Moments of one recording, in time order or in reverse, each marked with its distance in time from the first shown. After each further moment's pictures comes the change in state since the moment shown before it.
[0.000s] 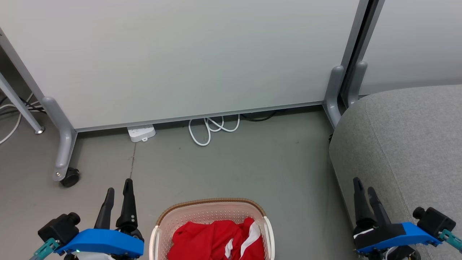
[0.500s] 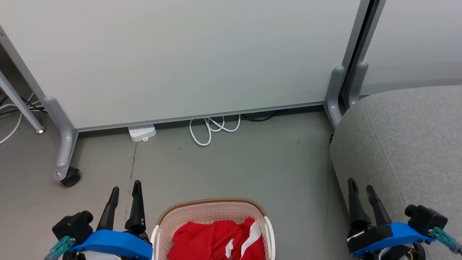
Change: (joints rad) left arm -0.005 0.002 -0.031 0.029 0.179 0.006 -0.047; right arm -0.009 -0.001 0.010 0.026 -0.185 0.000 -0.044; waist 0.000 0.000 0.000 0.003
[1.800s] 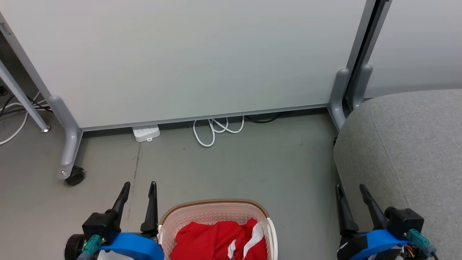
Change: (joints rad) left arm -0.017 0.005 -0.050 0.043 0.320 0.009 -0.086; right arm 0.000 -0.002 0.023 0.040 -0.353 0.000 -0.088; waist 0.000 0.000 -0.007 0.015
